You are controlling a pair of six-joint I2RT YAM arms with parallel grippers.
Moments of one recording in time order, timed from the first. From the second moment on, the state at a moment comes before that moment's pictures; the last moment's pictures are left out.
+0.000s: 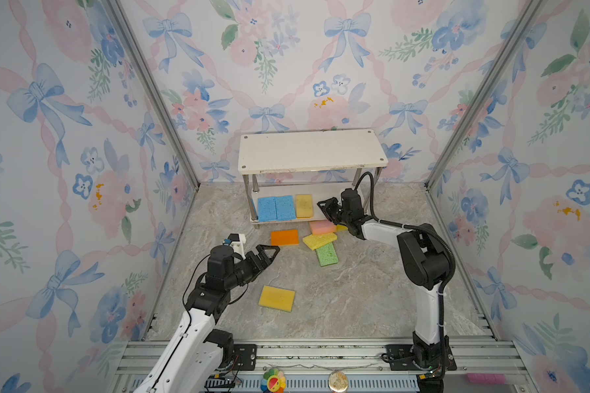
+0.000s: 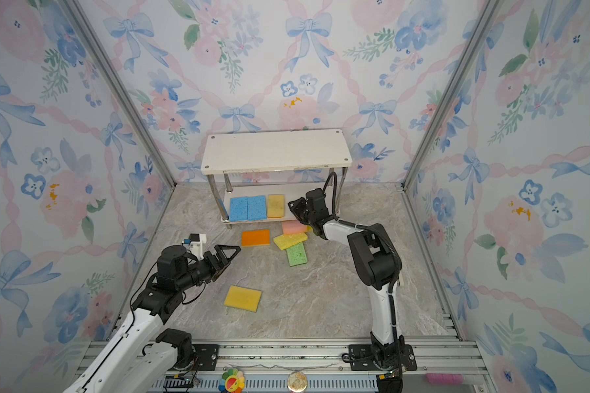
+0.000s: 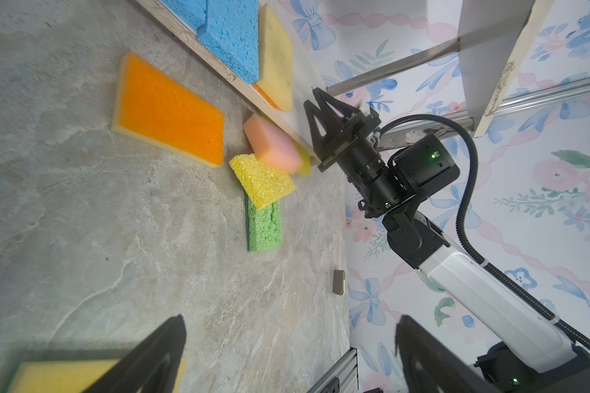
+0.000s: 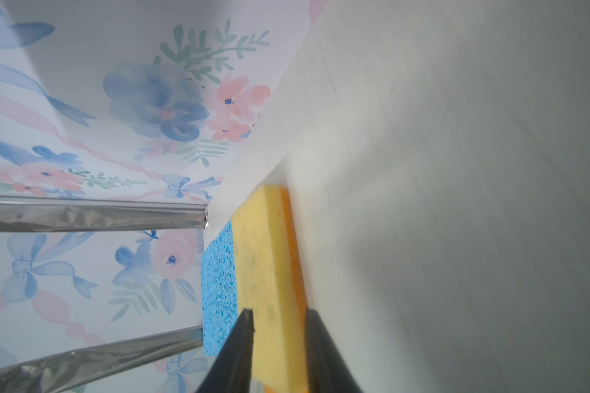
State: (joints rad) left arm -0.22 0.72 0.49 -0.21 0.48 -0.99; right arm 0.45 2.11 1.40 0.29 -0.20 1.15
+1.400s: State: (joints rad) left arm -0.19 0.54 0.45 -0.38 0.52 -0.95; right arm 0.48 2.29 1.62 0.22 -0.22 1.27
